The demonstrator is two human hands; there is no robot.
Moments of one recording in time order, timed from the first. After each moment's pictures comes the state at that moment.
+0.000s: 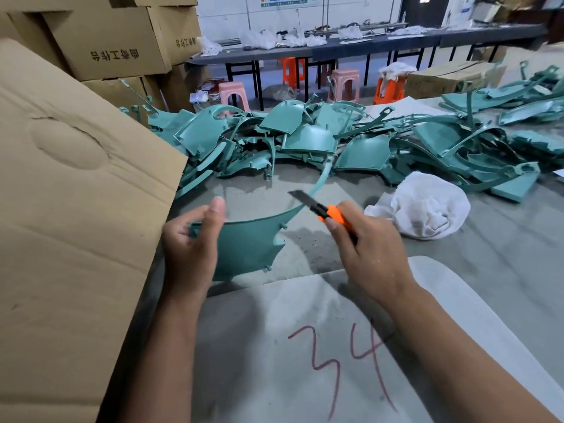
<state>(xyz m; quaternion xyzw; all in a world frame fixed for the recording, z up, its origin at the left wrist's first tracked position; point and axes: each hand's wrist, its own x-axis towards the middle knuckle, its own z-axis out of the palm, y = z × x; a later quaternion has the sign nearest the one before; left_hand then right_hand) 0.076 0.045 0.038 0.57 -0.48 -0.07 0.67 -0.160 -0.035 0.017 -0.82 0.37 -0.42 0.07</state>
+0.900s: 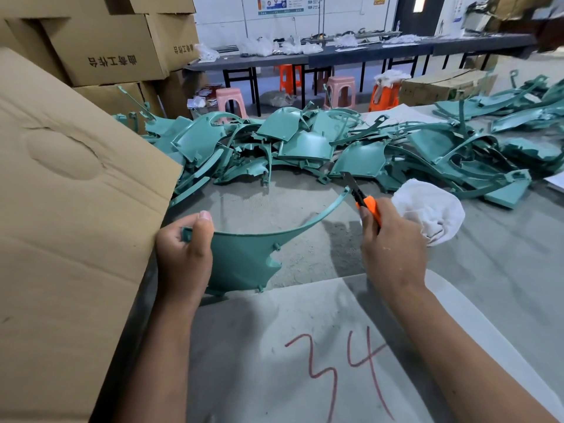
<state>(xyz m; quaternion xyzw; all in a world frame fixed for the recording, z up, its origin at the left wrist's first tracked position) 0.074 0.047 0.044 0.61 -0.46 -0.04 0.65 -0.170 -0.054 0.013 -0.70 0.56 -0.44 0.04</state>
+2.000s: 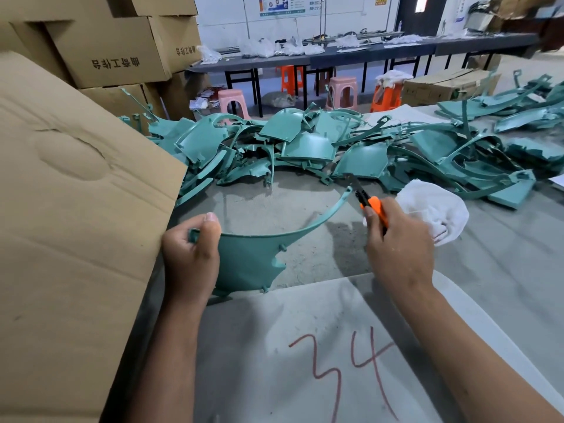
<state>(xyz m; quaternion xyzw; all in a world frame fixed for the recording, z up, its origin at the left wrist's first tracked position) 0.074 0.046 0.042 0.59 -0.48 -0.04 0.65 -0.176 -0.057 0.015 -0.69 0.56 -0.45 0.06</state>
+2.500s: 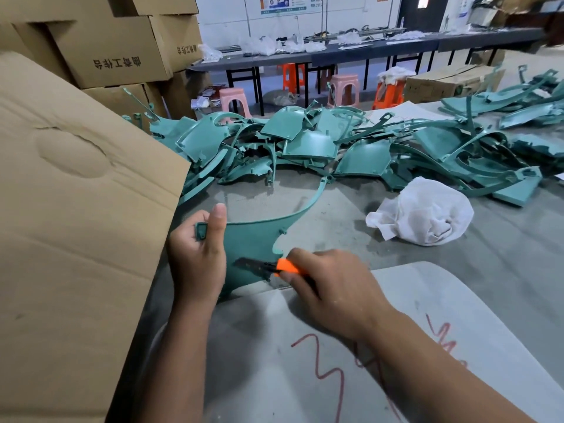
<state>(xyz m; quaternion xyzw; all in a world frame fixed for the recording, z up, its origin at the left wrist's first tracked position) 0.073 0.040 0.035 0.61 -0.47 0.01 0.64 -0.132 0.004 0.018 -0.90 0.32 -0.28 0.08</state>
